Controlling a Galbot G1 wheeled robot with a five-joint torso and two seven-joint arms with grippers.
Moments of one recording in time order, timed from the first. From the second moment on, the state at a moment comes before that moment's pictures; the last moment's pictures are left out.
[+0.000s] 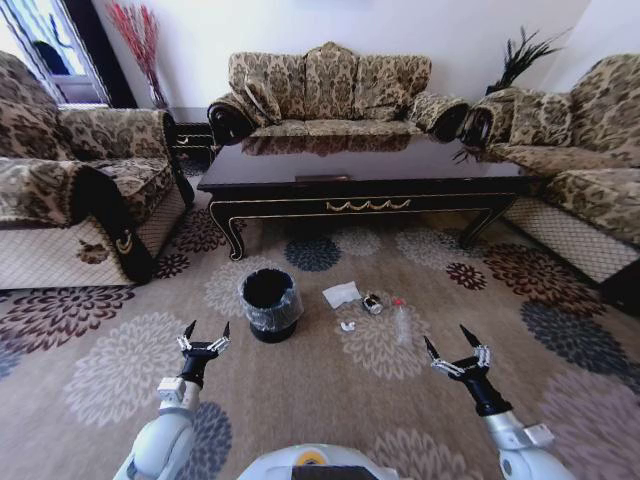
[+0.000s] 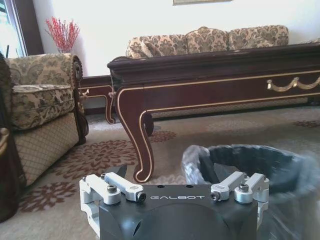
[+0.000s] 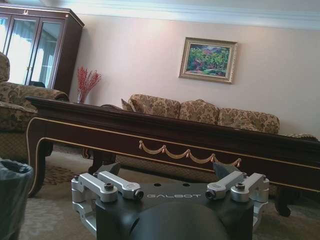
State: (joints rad) left arm 1.64 -1.12 -0.53 -2.02 -0.30 -0.09 -0.20; right arm -1.73 1.22 0.91 1.81 0.47 0.58 -0.47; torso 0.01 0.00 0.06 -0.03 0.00
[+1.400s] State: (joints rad) left arm 1.34 -0.81 -0.49 -2.16 -1.02 0.63 -0.51; right arm -1.67 1.19 0.83 1.76 0.44 0.60 -0.45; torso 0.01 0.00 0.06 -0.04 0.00
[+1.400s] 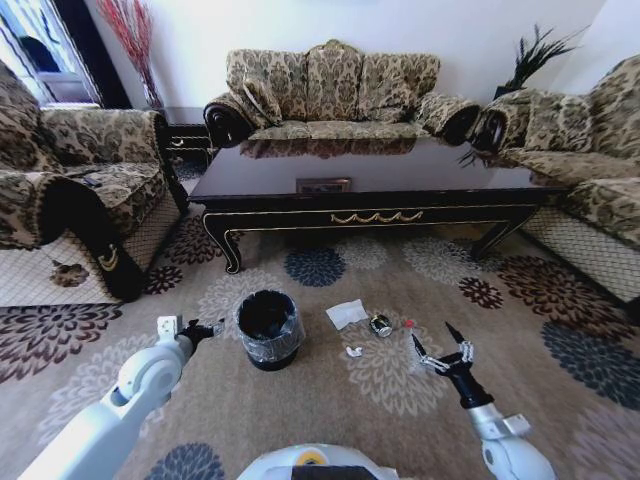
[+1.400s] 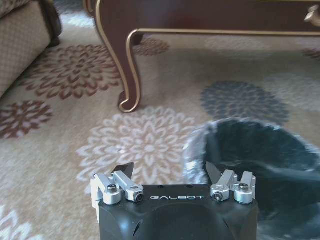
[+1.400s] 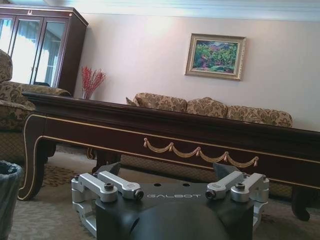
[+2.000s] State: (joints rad) left arm 1.15 -0.90 -0.37 -1.99 -1.09 0.62 -0.49; right arm -1.66 1.17 0.83 1.76 0.44 0.58 -0.42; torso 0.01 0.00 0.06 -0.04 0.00
